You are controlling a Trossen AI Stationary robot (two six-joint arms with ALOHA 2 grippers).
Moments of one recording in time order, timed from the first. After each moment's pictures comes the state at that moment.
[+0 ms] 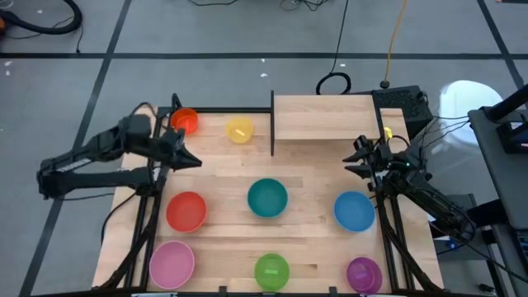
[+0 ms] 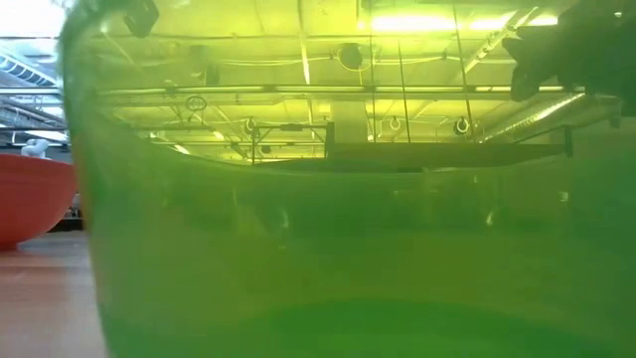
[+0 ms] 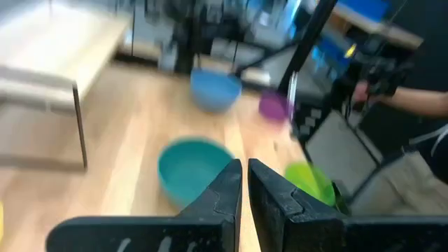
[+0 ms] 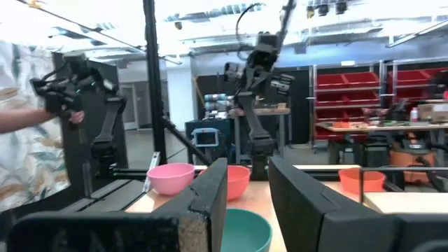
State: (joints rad) left arm 0.31 0.68 0.89 -0.63 0.51 -0.14; right arm -0.74 0.01 0.01 0.38 -0.89 0.35
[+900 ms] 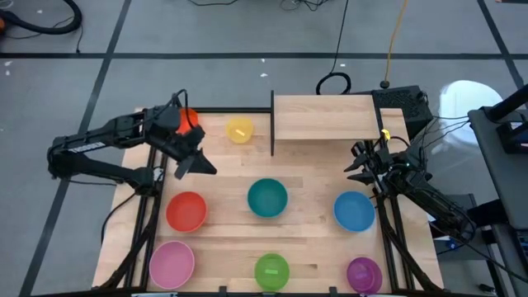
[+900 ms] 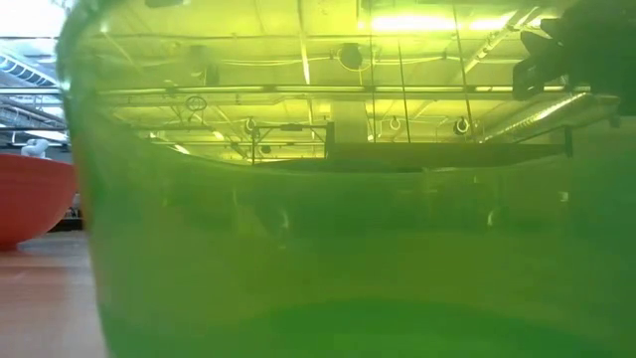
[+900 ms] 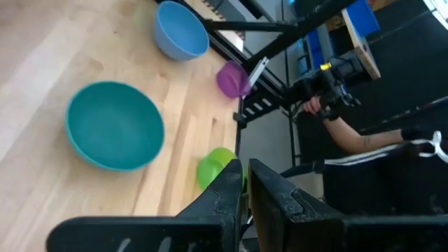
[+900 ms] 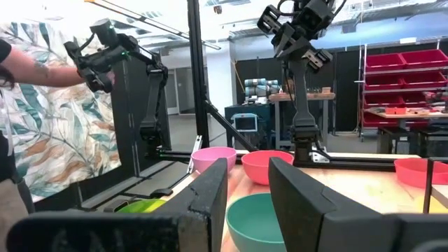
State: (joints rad) left arm 0.16 1.02 1.23 -0.75 0.54 -0.61; right arm -0.74 0.01 0.01 0.38 -1.05 0.40
